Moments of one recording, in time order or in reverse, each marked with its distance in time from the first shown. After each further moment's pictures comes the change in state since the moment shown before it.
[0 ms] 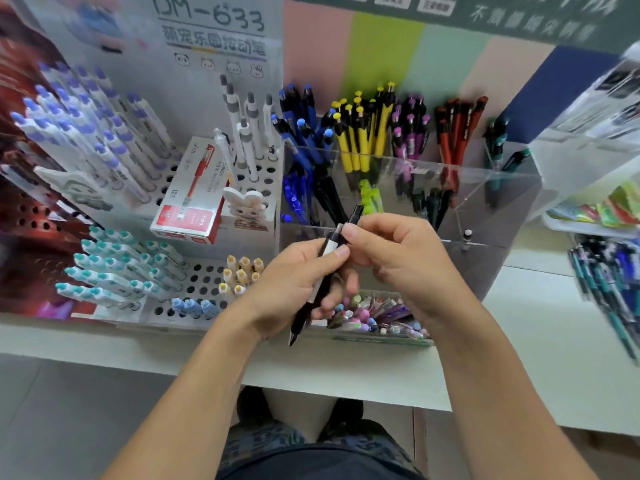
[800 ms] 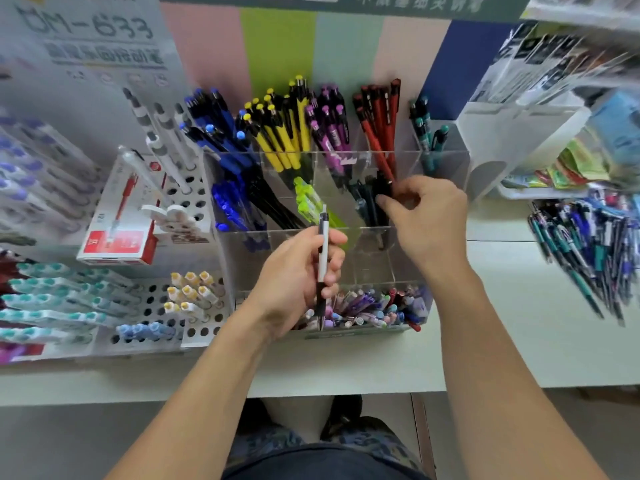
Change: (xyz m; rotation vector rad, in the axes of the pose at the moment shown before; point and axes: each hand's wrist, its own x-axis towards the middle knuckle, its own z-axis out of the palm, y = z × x) left_hand 0.041 -0.016 0.051 -0.103 0.163 -0.051; right_hand 0.032 0.027 -0.098 -0.744 0.627 -0.260
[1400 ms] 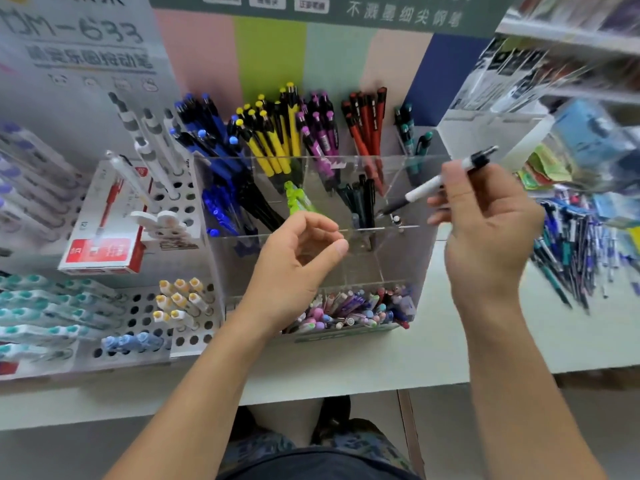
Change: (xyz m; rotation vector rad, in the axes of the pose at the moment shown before) left_hand 0.002 0.003 -0.001 0.461 0.041 0.359; right_hand -0.040 -0.037 -0.057 0.563 0.292 0.053
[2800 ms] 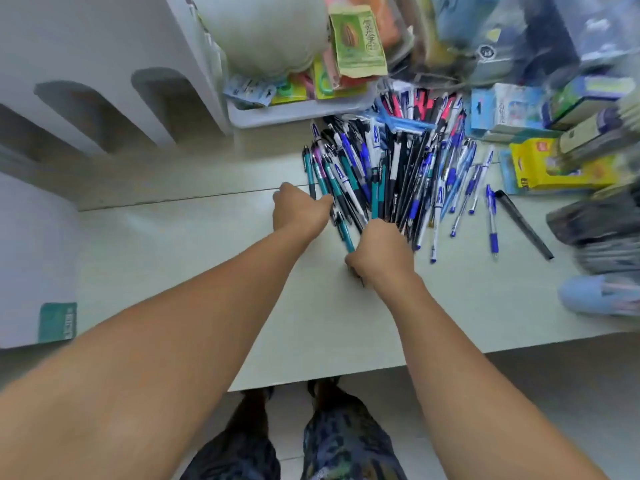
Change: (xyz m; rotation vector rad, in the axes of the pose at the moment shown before) left_hand 0.232 -0.209 0.575 0.673 0.245 -0.669; right_hand 0.202 0.395 -0.392 -1.043 -0.757 0.640
